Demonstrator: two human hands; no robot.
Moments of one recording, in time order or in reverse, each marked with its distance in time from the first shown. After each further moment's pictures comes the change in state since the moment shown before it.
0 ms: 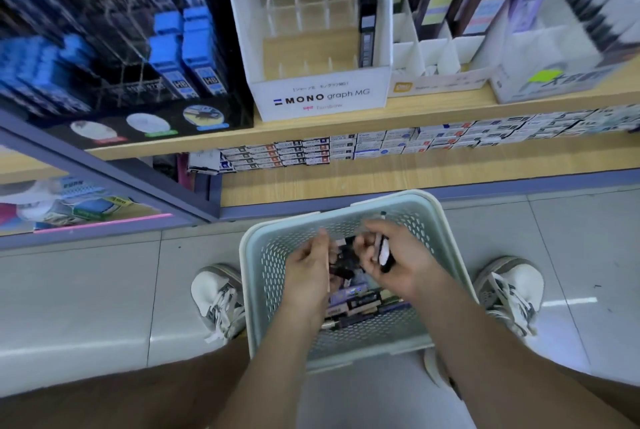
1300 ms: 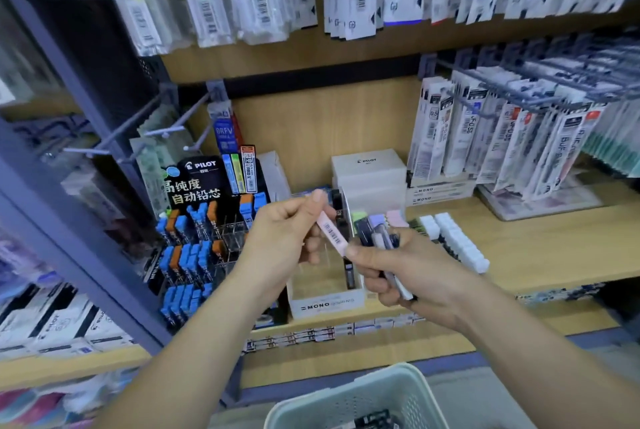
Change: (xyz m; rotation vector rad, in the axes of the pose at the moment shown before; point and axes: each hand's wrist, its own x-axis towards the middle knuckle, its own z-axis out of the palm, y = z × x) left_hand -0.155 0.308 0.003 0.101 -0.484 0.832; right_hand -0.264 -0.099 0.156 -0.851 -0.416 -0.724
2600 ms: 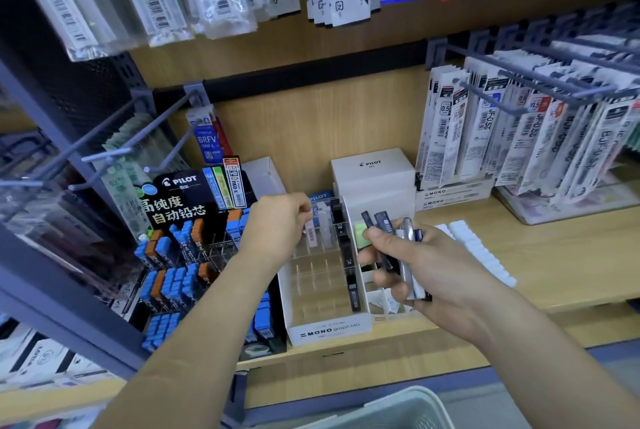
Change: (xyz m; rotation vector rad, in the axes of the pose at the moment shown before) left_hand 0.102 -0.039 -0.023 1.307 0.108 0.268; right_hand 0.029 -0.008 -0.022 0.188 0.262 0.060
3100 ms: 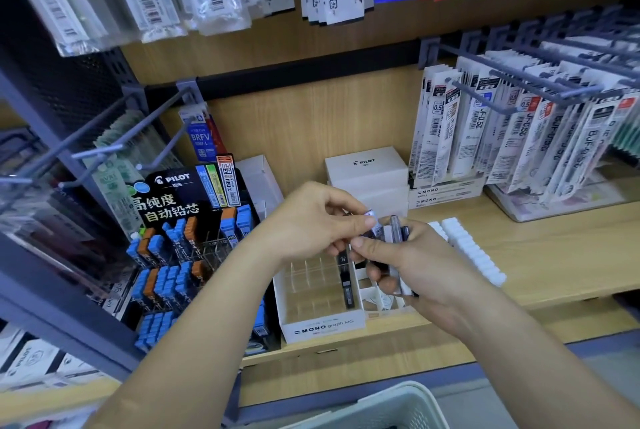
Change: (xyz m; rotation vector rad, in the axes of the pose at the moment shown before) left_hand -0.019 0.064 -0.049 -0.761 -0.541 -0.093; right_hand 0.007 0.006 0.002 -0.115 -0.016 -0.131
